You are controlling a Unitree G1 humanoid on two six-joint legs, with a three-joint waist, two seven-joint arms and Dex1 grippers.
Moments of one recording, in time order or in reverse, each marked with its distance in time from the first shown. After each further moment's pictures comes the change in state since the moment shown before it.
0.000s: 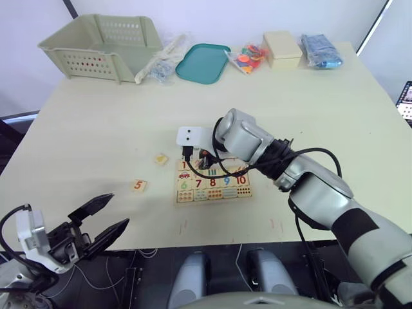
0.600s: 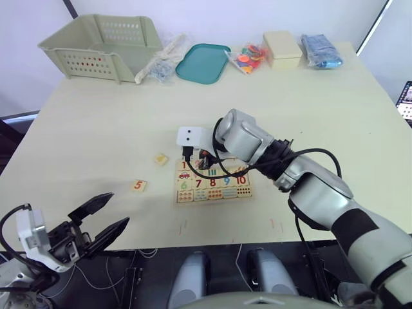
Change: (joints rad) left arm -0.007 -0.003 0.000 0.001 0.007 -0.001 0.008; right arm 0.002 0.001 -0.003 0.000 -0.004 -0.002 0.000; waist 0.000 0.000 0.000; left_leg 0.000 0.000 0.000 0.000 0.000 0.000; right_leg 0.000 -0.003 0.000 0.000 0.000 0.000
